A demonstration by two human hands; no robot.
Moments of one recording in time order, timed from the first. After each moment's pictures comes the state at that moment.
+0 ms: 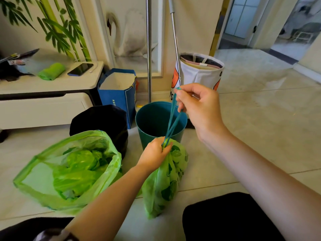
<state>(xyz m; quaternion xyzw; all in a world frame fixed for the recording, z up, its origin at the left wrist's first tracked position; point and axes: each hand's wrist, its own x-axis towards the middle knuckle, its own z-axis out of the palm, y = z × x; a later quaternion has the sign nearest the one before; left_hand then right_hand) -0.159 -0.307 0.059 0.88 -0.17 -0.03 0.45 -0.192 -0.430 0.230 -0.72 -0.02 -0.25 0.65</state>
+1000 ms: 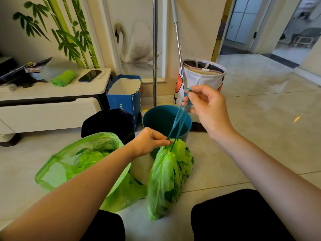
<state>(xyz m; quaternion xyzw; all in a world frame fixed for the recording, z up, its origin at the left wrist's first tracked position) -0.162 -0.255 0.150 0.83 -0.21 -0.17 0.49 -0.206 -0.434 0.239 -0.72 -0.03 -0.23 0.65</state>
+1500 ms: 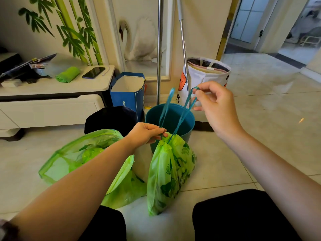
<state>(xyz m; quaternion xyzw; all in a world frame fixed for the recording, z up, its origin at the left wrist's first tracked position) -0.147 -0.238 0.143 0.78 -0.08 -0.20 0.59 -0.207 -0.438 0.241 -0.76 -0.02 -0.26 0.59</state>
